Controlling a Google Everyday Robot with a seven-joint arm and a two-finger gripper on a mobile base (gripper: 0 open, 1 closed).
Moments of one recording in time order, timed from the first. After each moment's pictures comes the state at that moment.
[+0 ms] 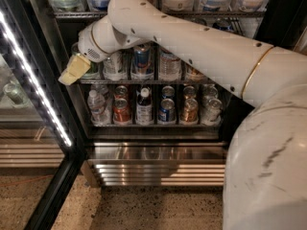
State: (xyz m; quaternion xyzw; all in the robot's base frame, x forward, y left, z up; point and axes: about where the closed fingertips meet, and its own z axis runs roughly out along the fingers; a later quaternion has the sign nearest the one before) arm 0.659 0.229 0.890 -0.61 0.62 0.22 0.43
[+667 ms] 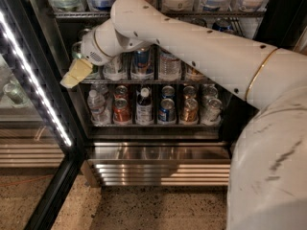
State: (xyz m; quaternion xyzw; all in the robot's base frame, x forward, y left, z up) arm 0.653 0.222 0.881 -0.60 0.64 0.23 0.42
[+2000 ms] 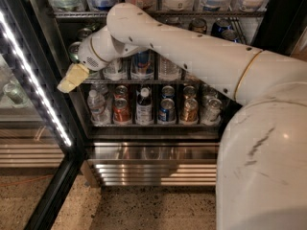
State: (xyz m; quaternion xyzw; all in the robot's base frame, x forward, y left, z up) arm 0.653 0.239 0.858 -0.60 0.64 0.25 0.40
